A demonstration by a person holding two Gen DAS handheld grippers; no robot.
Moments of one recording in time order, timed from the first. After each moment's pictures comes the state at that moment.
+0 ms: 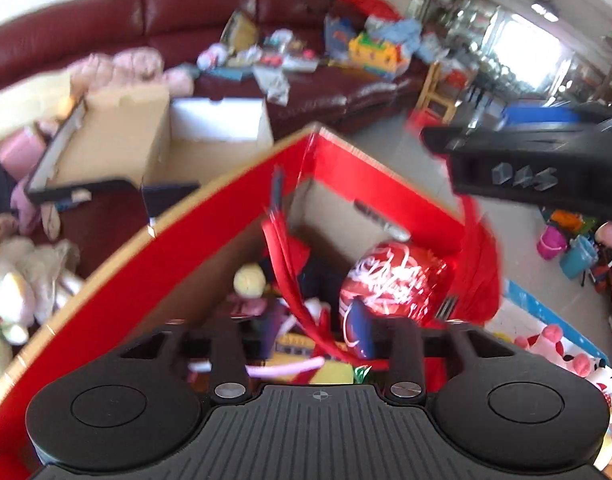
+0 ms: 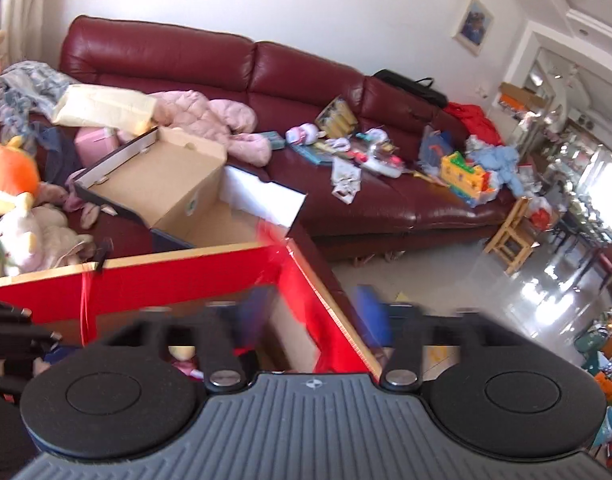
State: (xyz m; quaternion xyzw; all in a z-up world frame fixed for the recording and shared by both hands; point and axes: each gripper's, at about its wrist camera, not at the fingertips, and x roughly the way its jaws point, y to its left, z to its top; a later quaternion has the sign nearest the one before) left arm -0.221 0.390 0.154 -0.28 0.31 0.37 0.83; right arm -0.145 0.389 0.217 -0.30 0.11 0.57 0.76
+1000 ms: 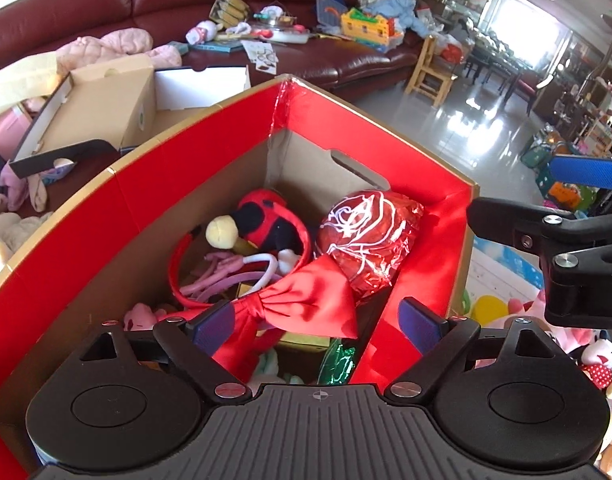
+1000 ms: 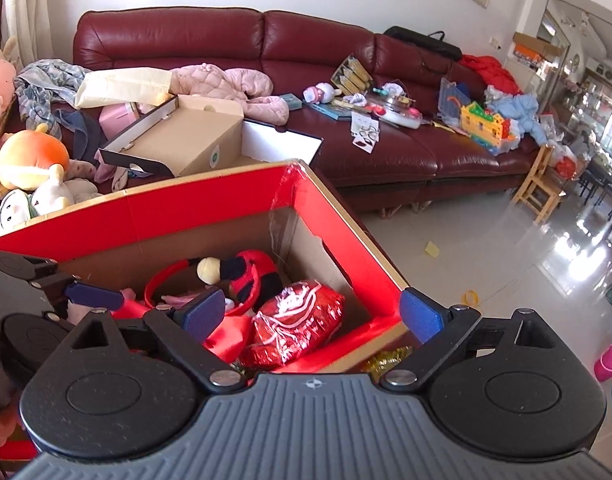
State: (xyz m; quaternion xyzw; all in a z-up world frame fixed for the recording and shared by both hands) left arm -0.200 0.349 0.131 -0.28 0.33 0.36 0.82; right arm -0.123 0.324 0.194 -0.29 0.21 0.59 0.73
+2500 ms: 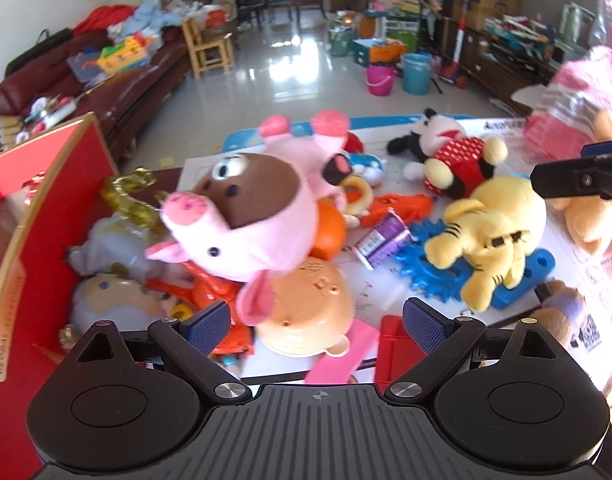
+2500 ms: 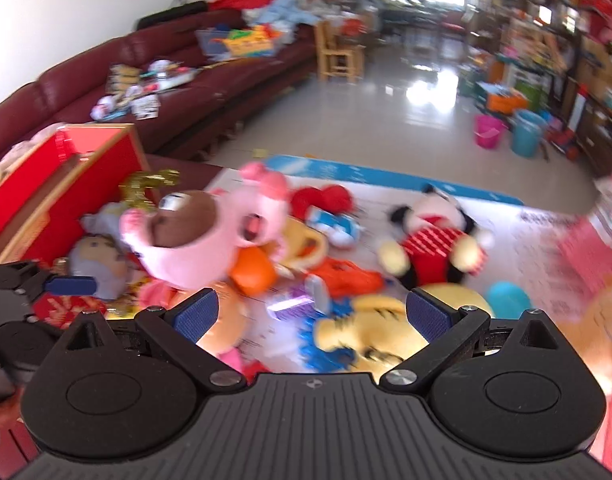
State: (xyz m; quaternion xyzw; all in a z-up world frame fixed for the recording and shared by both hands) left arm -0.082 0.083 0.054 -0.01 0.42 0.11 0.90; right arm -0.030 -0.033 0.105 -0.08 0.37 0.33 0.86
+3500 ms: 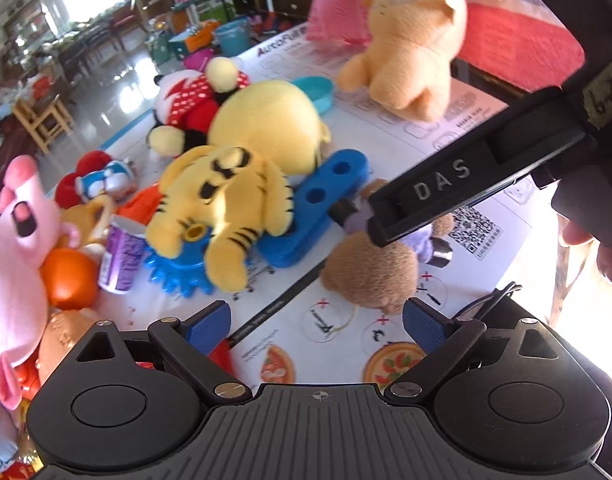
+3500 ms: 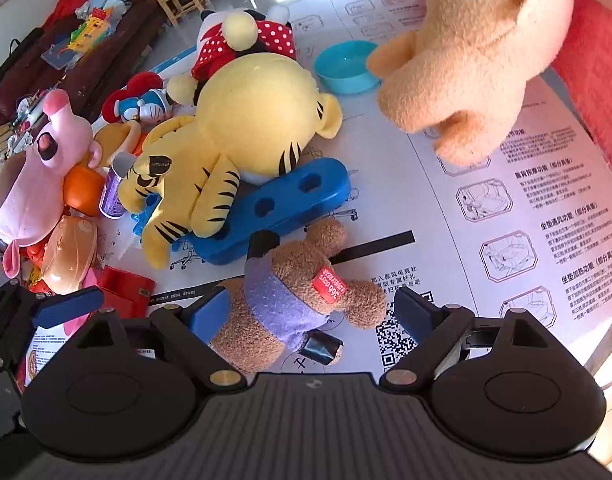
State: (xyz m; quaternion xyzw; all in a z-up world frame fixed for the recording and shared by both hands) left arm -0.033 -0.100 -0.035 0.15 0.46 -0.10 0.87; right arm -0.013 -0.165 -0.041 0.08 0.54 0.18 0.82
